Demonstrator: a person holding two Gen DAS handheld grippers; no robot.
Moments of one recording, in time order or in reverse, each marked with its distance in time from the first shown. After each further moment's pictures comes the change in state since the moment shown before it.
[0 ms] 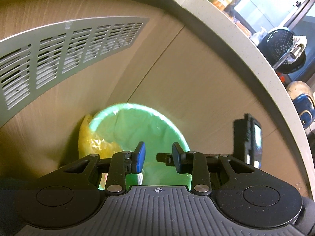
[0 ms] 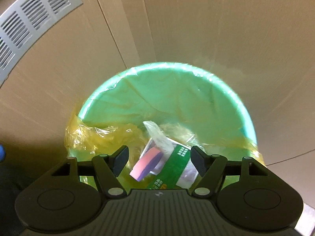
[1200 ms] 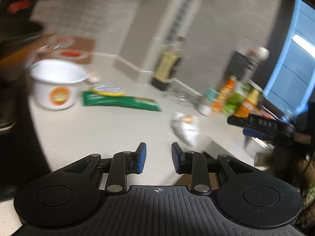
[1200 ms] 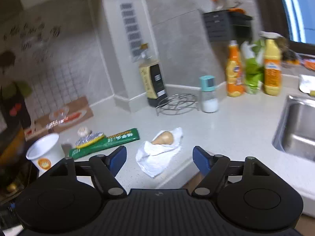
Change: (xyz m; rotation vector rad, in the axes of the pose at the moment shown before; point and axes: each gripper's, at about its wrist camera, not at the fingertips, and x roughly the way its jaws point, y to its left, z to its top) left arm -0.237 -0.066 0.128 -0.050 -0.483 0.354; right arm -0.287 0.110 0.191 -0.157 -0.584 0.286
